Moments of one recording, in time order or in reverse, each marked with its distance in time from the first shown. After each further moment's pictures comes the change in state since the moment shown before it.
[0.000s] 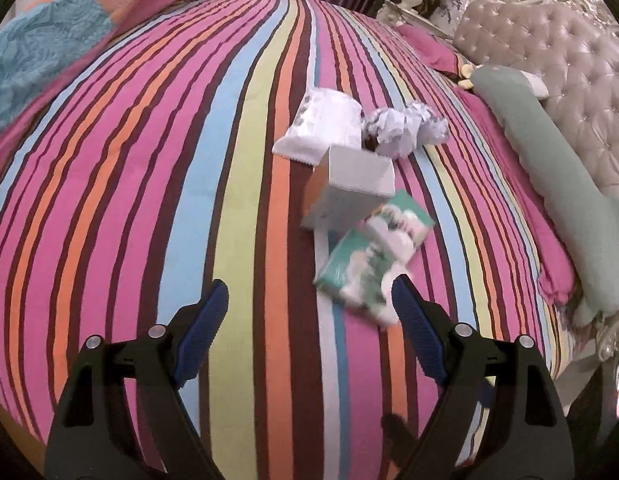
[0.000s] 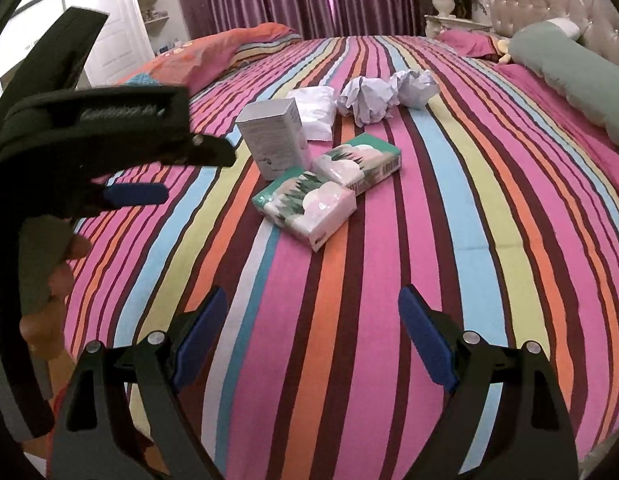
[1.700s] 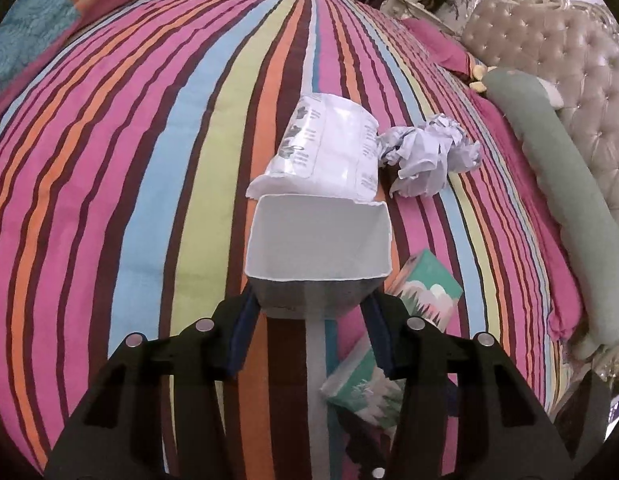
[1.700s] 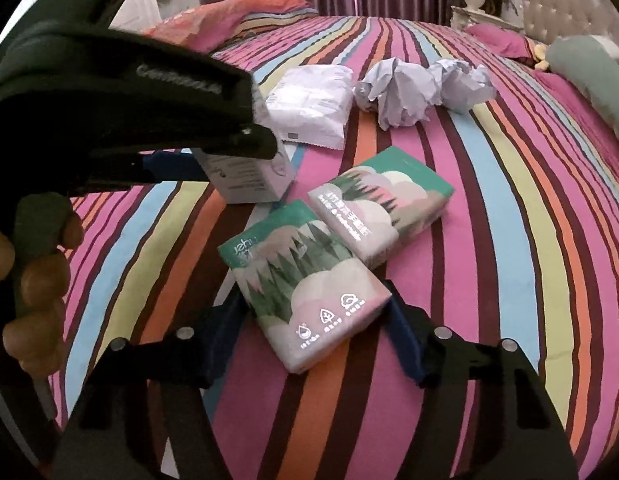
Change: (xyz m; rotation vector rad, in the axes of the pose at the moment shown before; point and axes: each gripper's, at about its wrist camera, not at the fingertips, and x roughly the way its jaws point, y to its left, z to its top) left arm 0.071 0.001 0.056 -0.024 0.042 -0.040; right arm 0.071 0.001 0.043 -0.082 0.087 -0.014
